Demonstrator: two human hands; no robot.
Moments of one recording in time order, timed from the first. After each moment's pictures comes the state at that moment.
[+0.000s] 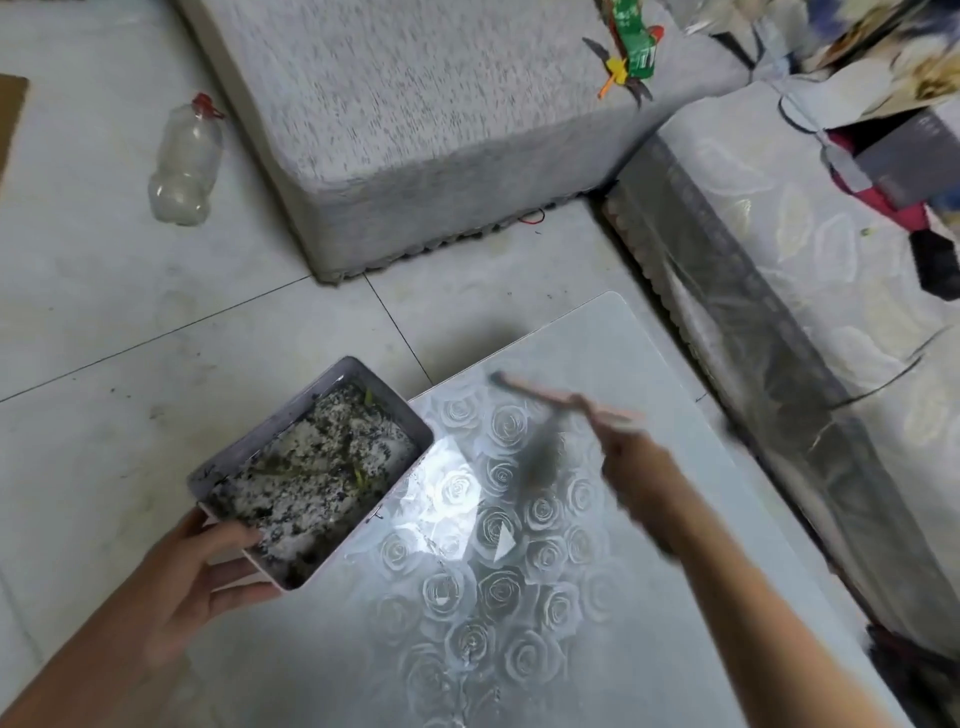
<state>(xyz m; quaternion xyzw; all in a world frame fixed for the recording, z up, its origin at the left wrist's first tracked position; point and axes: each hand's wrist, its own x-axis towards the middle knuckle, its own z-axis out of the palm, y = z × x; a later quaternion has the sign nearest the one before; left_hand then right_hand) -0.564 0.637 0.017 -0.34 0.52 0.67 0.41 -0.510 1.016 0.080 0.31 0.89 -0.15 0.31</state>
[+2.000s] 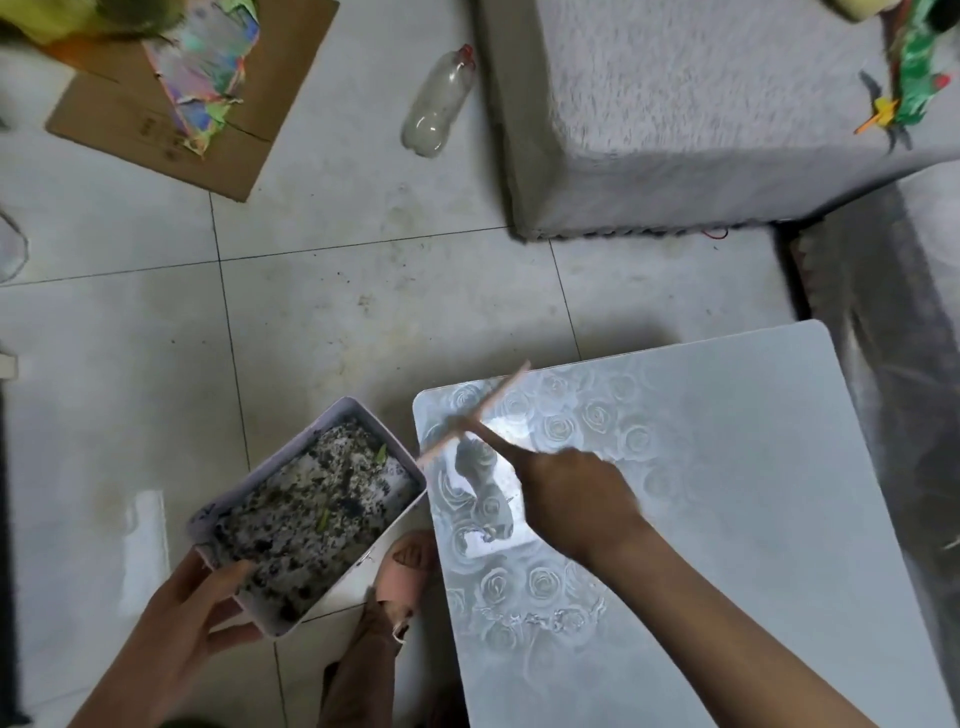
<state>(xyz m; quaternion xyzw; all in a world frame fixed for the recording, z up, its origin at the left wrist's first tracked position) -0.376 0.393 0.026 -0.46 0.51 0.67 0.26 -0.493 0.718 0.112 -0.10 0.94 -0.04 0.32</state>
